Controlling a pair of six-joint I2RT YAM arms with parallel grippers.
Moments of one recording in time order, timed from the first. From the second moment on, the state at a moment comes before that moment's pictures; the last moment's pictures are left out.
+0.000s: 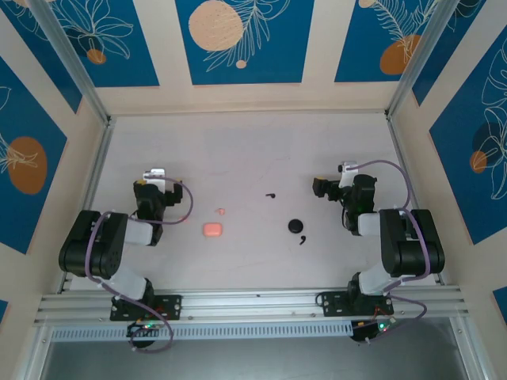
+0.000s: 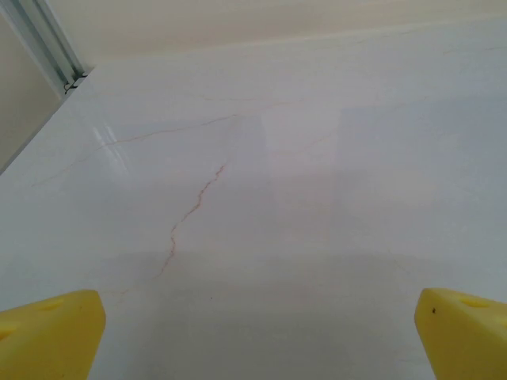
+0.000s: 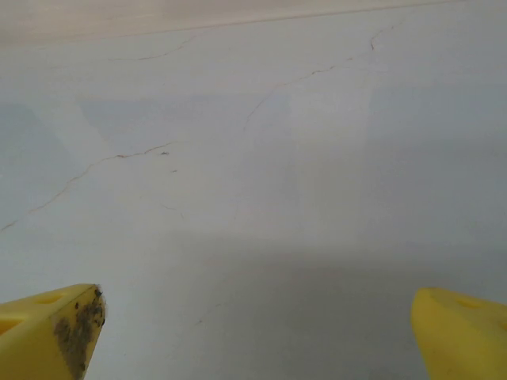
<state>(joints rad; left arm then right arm) -0.10 1.57 0.35 0.88 -0.20 0.05 -0.03 1.53 0.41 0.71 -0.26 0.07</state>
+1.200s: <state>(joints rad) -0.15 1.34 0.41 0.62 -0.21 0.07 0.00 1.37 0.71 0.16 -0.12 0.18</state>
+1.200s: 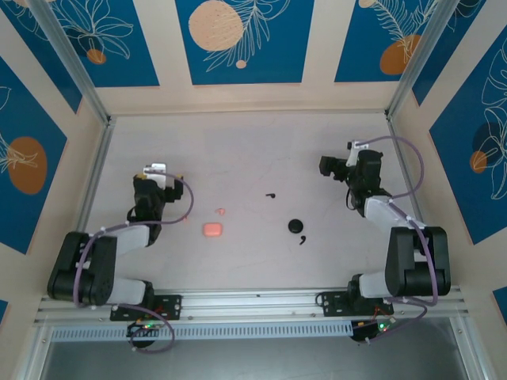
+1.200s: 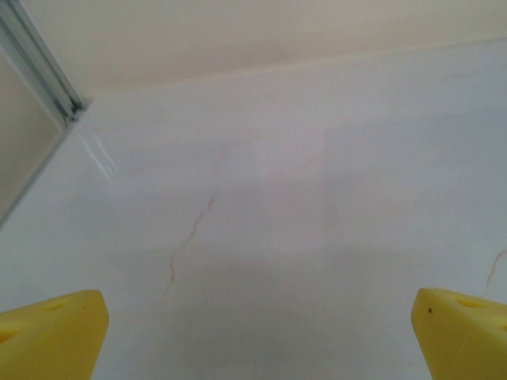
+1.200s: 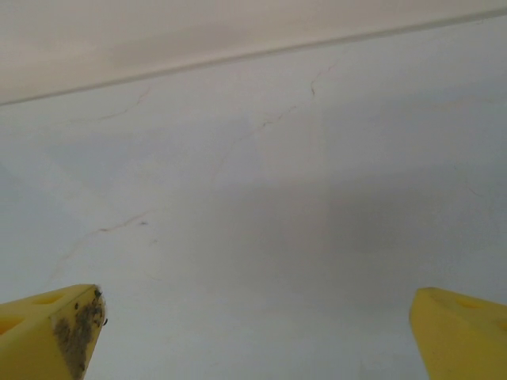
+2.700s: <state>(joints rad) -0.48 1.18 0.72 -0.37 -0.13 -0.20 0.46 1.71 1.12 -0.97 -0.17 0.46</state>
